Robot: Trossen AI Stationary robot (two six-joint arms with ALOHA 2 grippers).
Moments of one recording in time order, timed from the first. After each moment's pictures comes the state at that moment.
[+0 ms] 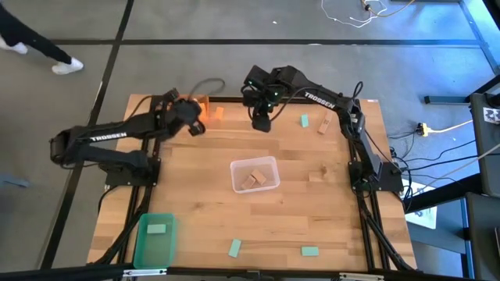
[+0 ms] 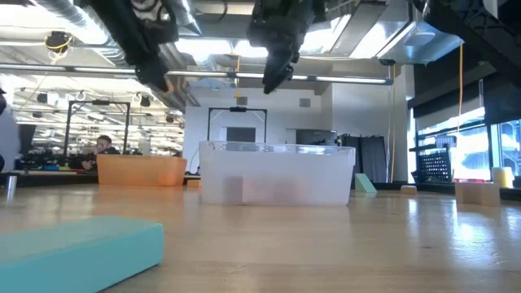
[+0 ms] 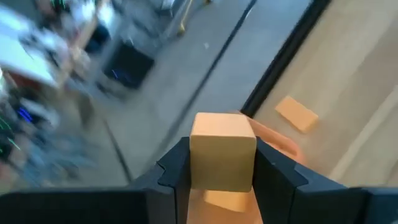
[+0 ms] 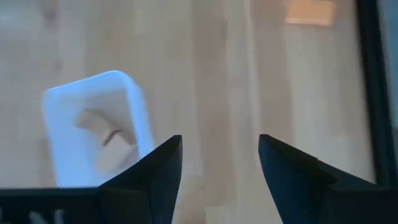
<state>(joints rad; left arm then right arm) 0.35 1.01 0.81 -0.47 -0.82 0.24 -0.39 2.17 2.34 -1.35 -0.23 -0.26</state>
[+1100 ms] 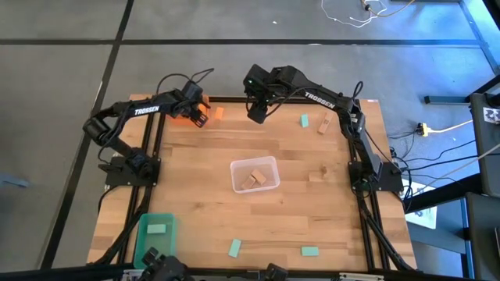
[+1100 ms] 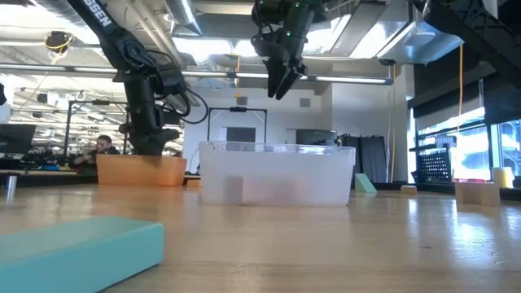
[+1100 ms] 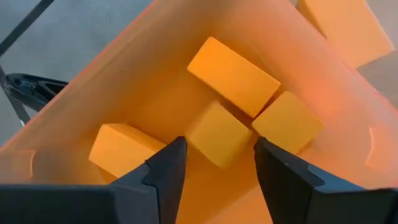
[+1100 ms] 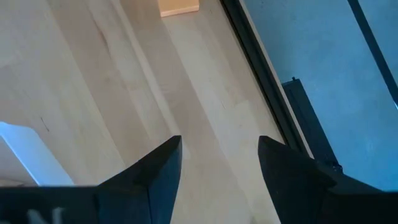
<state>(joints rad) 0.88 1.50 0.81 -0.38 -0.23 0.01 -0.40 2.17 2.34 -1.32 0.15 -0.01</state>
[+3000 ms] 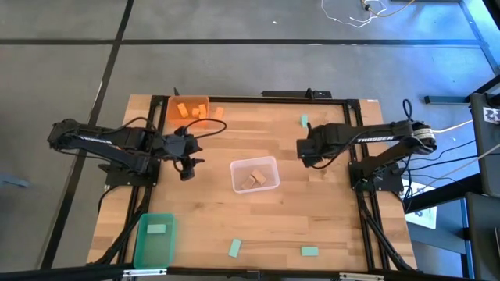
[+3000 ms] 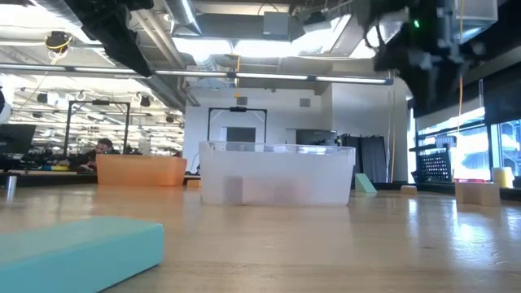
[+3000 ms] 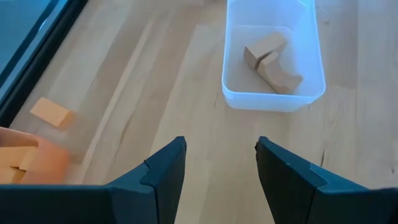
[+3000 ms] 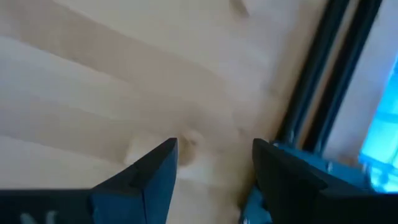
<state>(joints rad) -0.11 0.88 0.81 -0.70 -0.31 -0.26 -0.01 1.45 1.18 -1.49 0.27 1.22</state>
